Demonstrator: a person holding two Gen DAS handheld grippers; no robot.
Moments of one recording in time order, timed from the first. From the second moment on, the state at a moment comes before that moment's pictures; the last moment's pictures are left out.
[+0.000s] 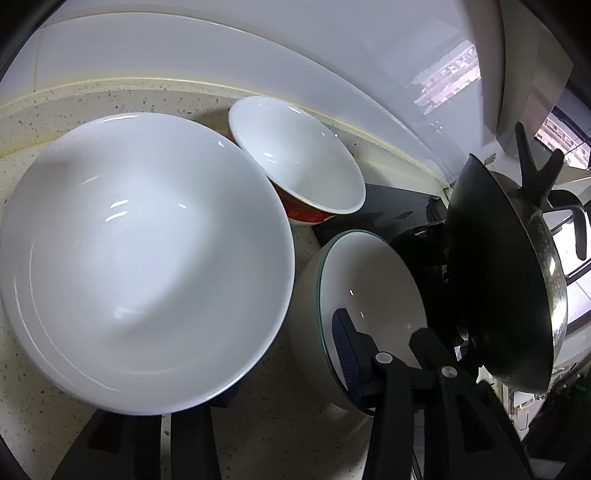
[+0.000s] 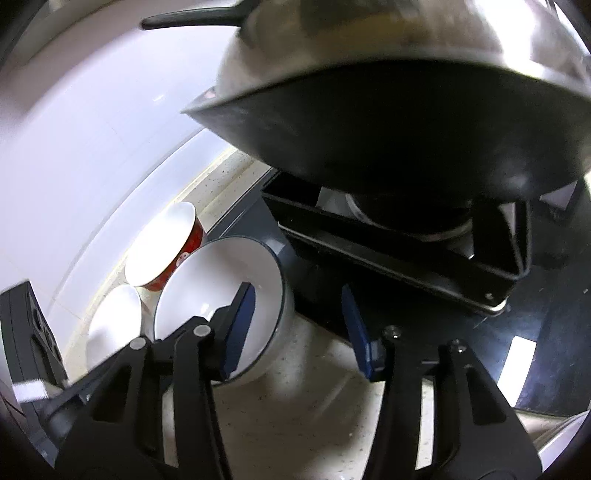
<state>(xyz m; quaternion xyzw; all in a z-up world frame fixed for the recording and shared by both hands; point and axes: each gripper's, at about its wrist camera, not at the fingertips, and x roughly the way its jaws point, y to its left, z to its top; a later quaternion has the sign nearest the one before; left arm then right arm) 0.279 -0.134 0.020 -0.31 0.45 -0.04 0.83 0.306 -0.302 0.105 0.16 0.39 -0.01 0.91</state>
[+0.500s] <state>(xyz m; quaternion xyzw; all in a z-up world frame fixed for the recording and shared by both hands) 0.283 -0.129 0.020 -0.29 0.45 -0.06 0.84 0.302 -0.289 0.098 0.16 0.43 0.06 0.89</state>
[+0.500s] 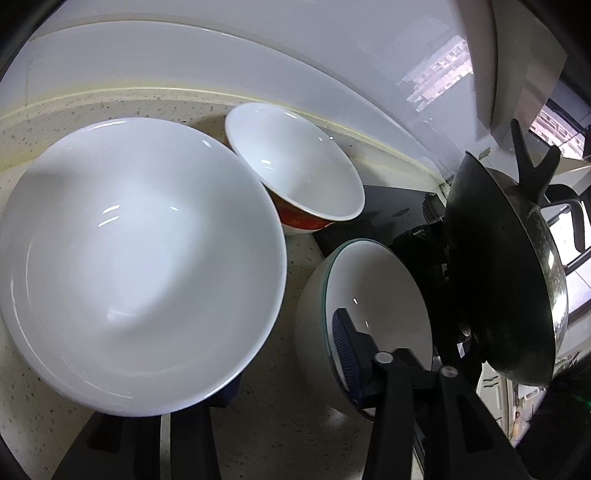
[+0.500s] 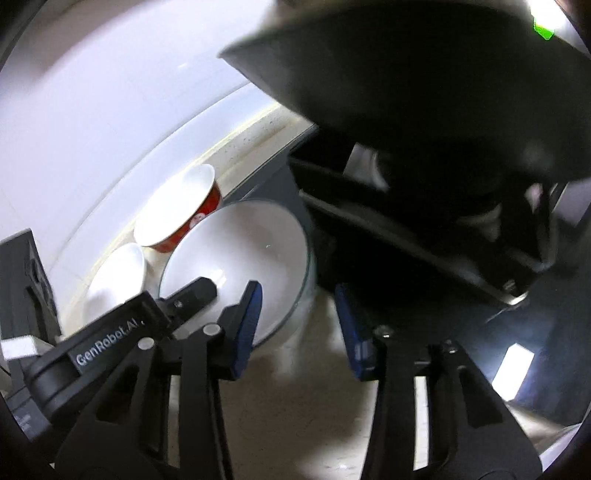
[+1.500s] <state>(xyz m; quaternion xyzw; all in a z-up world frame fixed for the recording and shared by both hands) 0.246 -0.131 0.040 -0.26 0.45 -0.05 0.85 0.277 -0.287 0.114 0.20 0.45 0.05 0.87</state>
